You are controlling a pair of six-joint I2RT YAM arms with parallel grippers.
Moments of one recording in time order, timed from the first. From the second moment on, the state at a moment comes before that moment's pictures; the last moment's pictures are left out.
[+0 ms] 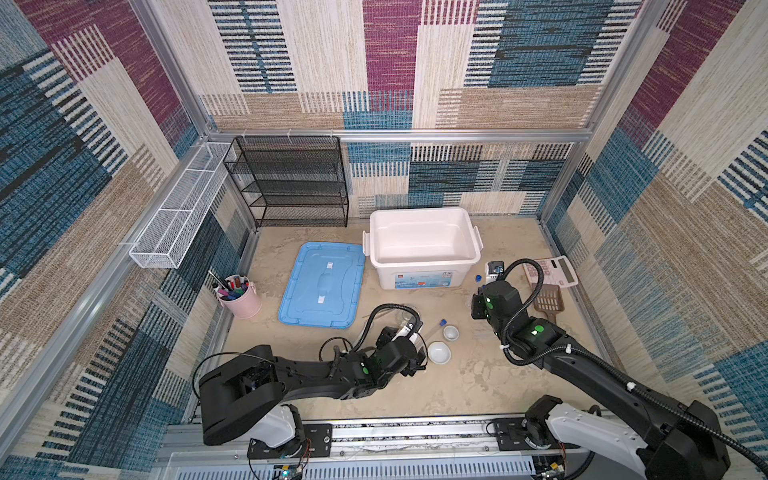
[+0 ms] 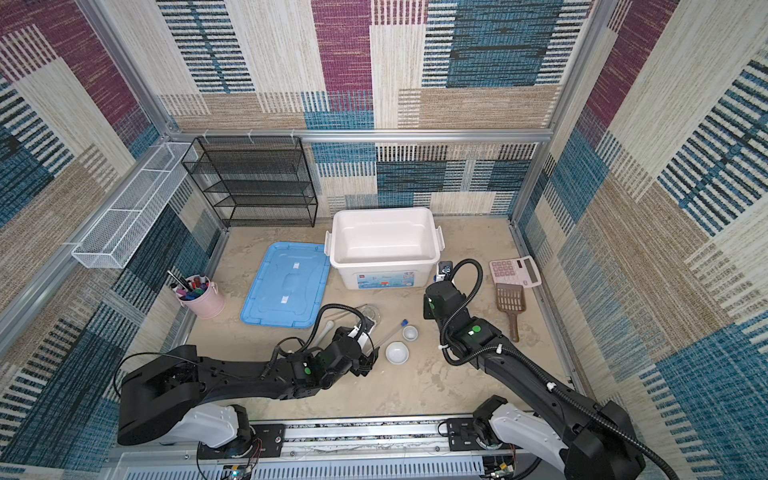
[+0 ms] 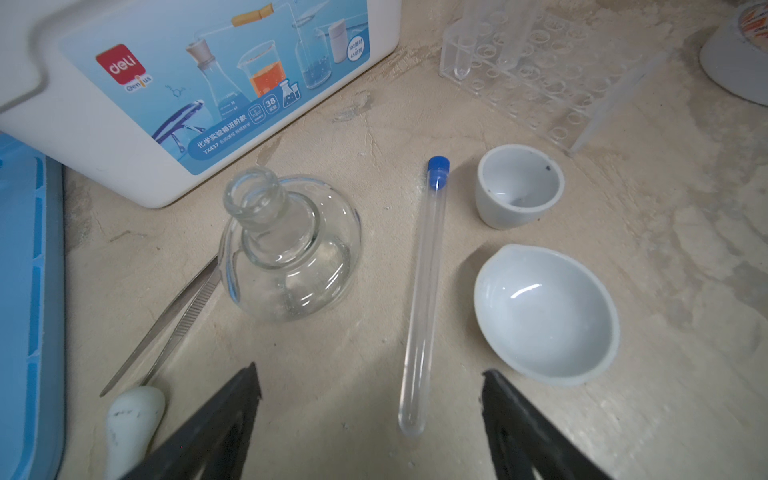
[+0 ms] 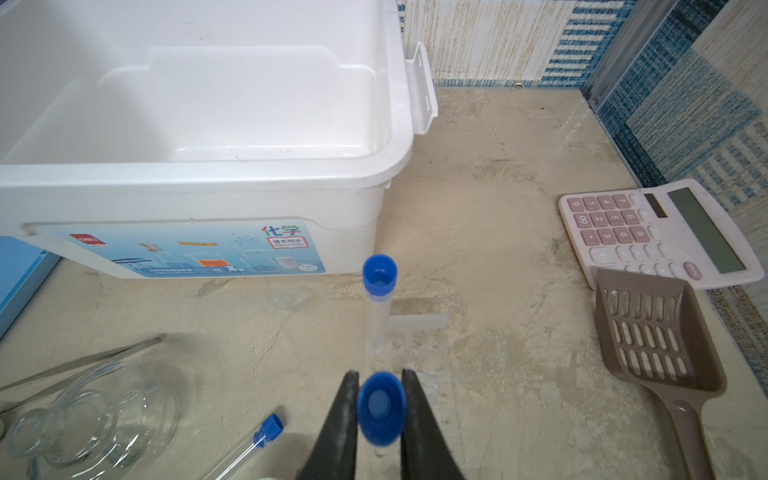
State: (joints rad) left arm -1.14 1.46 0.59 0.19 -0.46 -0.21; right arm 0.58 1.02 0.69 -0.29 0.50 0.33
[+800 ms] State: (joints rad) left arm -1.14 1.51 0.61 0.18 -0.46 -0.21; right arm 0.58 1.08 0.67 -0.28 0.47 0.32
